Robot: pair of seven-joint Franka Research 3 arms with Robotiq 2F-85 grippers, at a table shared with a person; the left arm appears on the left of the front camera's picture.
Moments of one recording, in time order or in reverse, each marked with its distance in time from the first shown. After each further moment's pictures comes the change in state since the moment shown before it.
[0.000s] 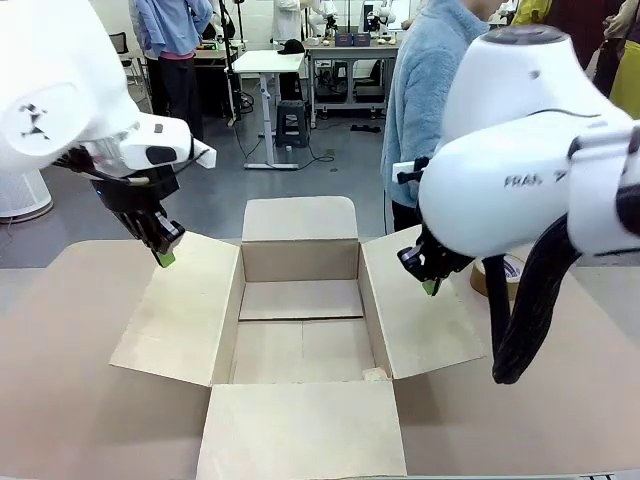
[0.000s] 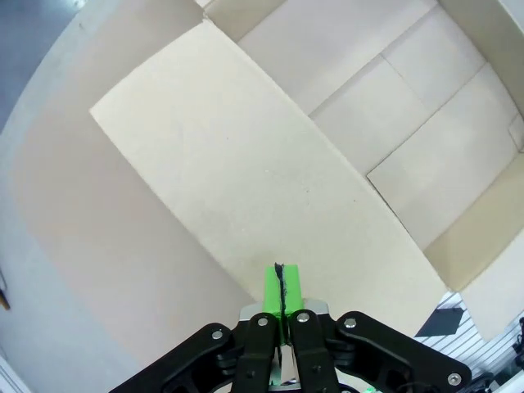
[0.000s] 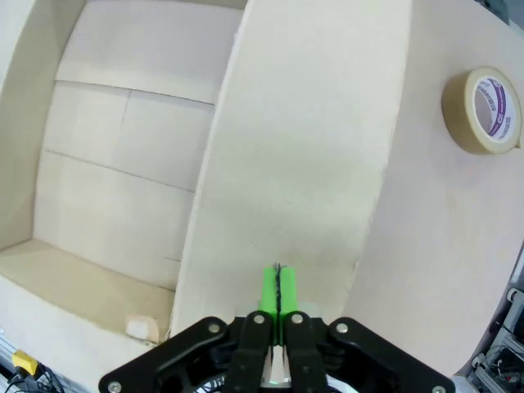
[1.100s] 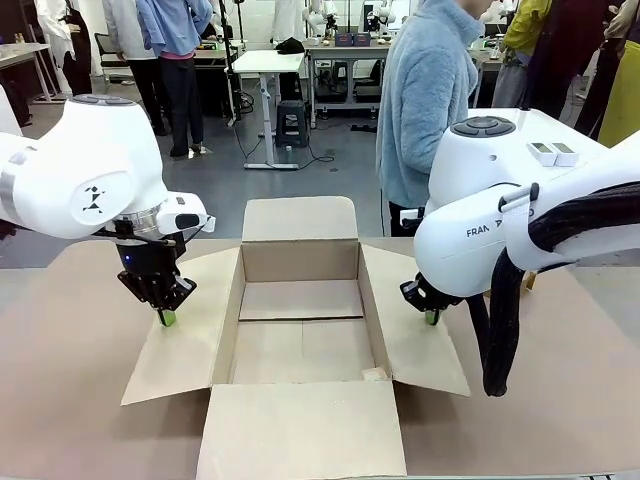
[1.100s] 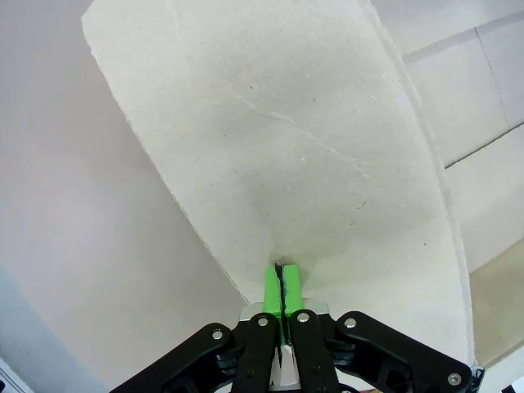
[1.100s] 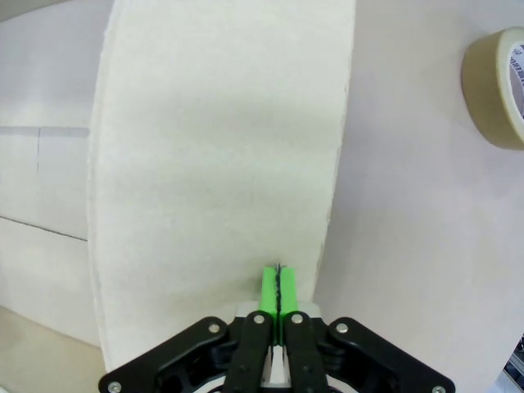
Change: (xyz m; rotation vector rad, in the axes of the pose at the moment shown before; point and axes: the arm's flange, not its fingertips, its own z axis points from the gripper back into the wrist) left arm -0.009 0.014 -0.111 -0.043 0.180 0.246; right arm 0.019 -0.028 -0.102 -0.007 0.075 -0.110
